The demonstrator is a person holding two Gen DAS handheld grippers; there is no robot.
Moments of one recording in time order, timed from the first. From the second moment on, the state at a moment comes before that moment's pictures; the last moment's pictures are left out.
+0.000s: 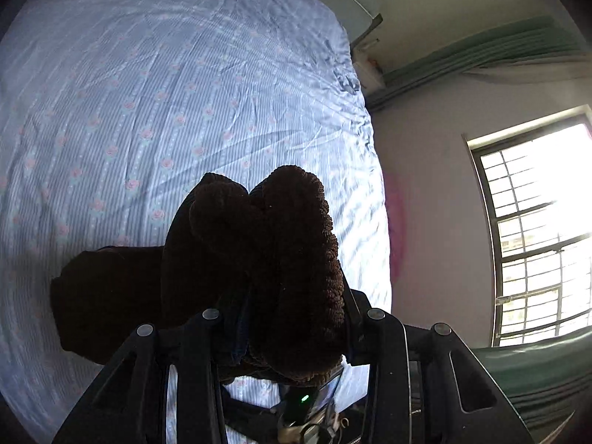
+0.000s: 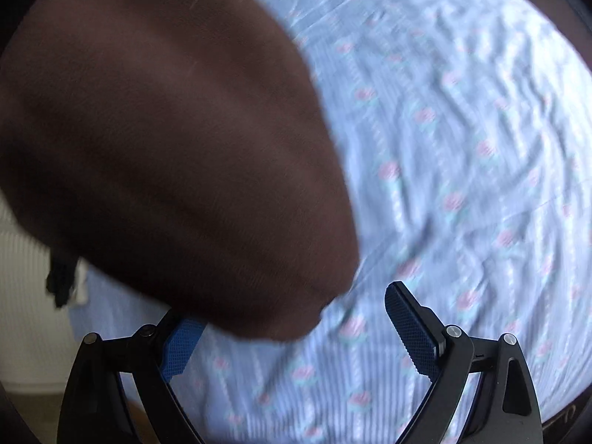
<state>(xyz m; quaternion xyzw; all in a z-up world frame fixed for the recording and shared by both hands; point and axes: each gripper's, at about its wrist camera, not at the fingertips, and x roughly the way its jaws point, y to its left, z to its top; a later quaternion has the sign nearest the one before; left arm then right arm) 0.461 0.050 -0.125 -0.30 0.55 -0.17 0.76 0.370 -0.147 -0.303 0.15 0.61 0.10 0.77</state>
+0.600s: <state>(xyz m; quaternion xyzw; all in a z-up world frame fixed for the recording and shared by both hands) 0.391 0.164 -0.284 -0.28 0.65 -0.05 0.70 0.366 -0.167 -0.300 0.06 0.61 0.02 0.79</state>
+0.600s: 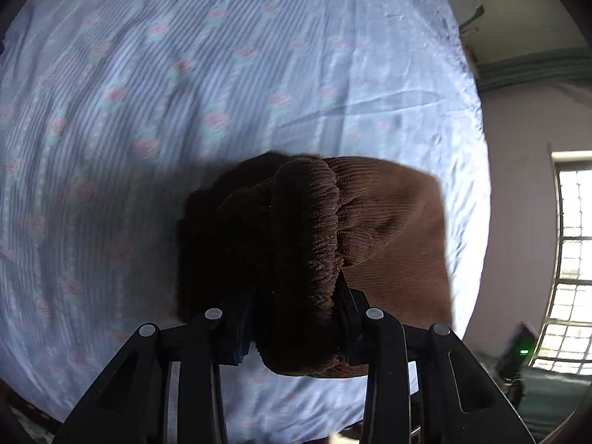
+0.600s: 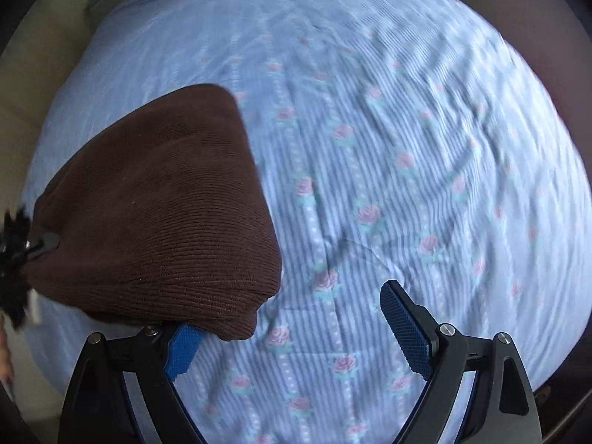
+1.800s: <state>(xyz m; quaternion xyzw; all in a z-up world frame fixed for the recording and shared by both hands) 0.360 0.175 -0.310 -0.15 0.67 -0.04 0.73 0.380 -0.135 -0.287 0.11 0.62 0.12 0.77</state>
